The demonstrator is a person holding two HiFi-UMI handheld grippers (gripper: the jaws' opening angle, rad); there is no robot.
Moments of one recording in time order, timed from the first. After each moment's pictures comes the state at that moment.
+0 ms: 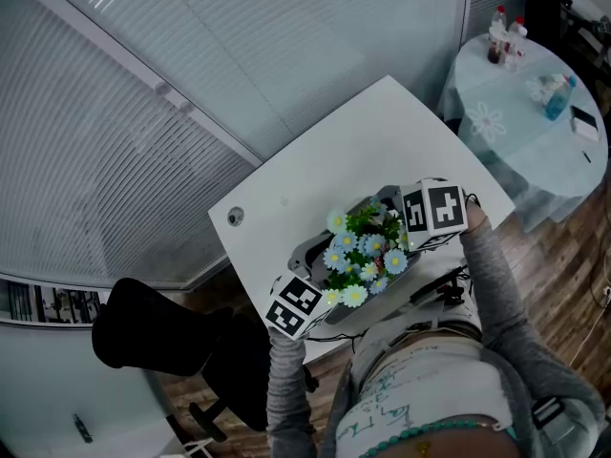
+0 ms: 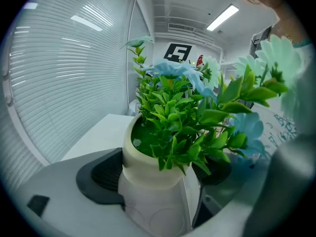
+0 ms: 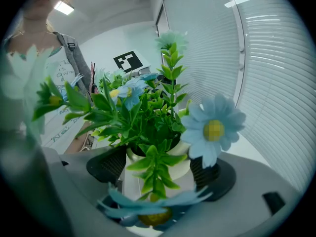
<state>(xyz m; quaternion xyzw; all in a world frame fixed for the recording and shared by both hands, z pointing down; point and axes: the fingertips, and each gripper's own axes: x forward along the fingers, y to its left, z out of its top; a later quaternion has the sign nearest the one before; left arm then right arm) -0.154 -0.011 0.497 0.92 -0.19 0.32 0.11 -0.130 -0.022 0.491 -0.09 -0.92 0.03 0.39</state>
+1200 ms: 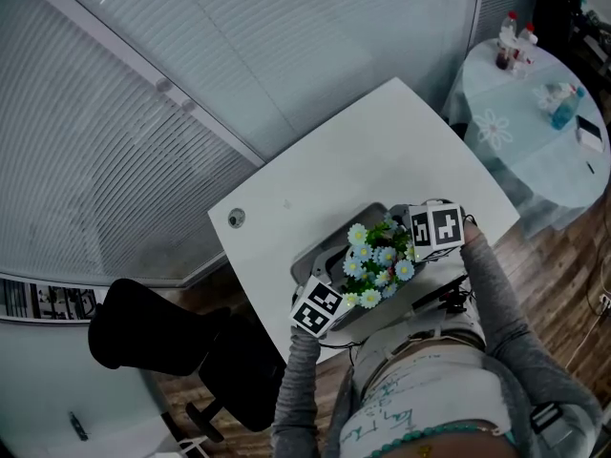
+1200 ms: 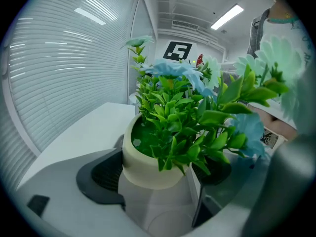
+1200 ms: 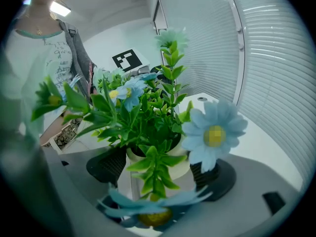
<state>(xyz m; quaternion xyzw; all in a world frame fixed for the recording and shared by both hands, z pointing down) -0.151 -0.018 0.575 0.92 -0.19 0.33 0.12 -0.127 -0.027 0.572 -0.10 -0.91 0.05 0.40</state>
